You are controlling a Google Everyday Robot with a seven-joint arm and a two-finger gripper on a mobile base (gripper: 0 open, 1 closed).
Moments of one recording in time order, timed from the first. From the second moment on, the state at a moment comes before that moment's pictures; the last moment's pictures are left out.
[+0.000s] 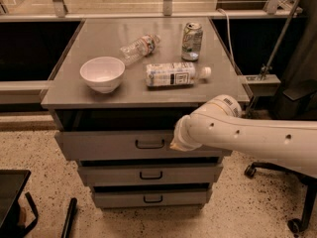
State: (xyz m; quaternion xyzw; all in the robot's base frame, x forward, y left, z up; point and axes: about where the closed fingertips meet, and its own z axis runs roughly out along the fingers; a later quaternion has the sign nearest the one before) arm 0.587 -0.071 0.660 -0.62 0.73 -0.06 0.27
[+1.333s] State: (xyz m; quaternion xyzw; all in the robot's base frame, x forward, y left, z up) arm 0.409 -0.058 0.717 -0.50 0.79 -0.04 0.34
